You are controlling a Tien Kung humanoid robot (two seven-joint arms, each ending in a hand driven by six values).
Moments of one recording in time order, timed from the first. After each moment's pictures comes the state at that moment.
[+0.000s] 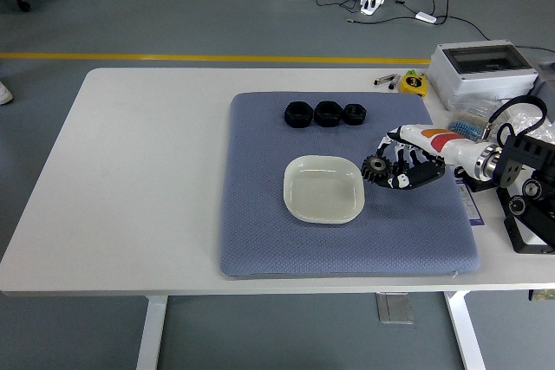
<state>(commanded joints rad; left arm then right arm) -0.10 0.10 -0.36 -0.23 0.72 0.18 0.13 0.85 -0.43 0.55 0.95 -1.62 0.06 0.26</state>
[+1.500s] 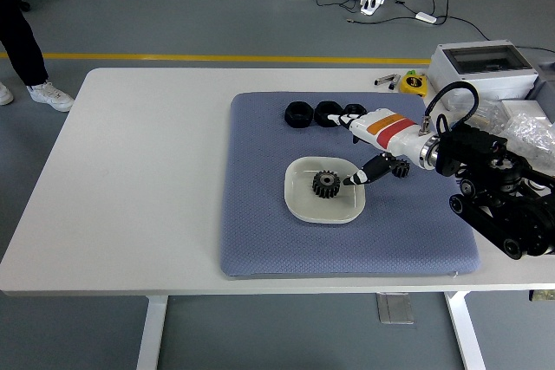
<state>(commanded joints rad) -0.10 0.10 -0.36 -0.23 0.73 0.18 0.13 0.94 -0.27 0.49 0.77 -1.89 -0.11 0.23</state>
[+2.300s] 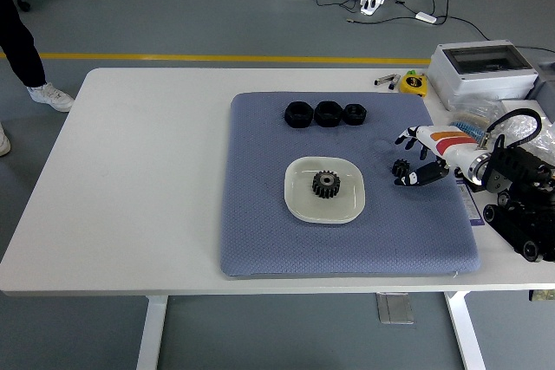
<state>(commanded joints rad) -0.10 0.10 -0.36 -0.23 0.72 0.18 0.13 0.90 -0.25 0.40 0.51 -1.61 -0.21 0.21</state>
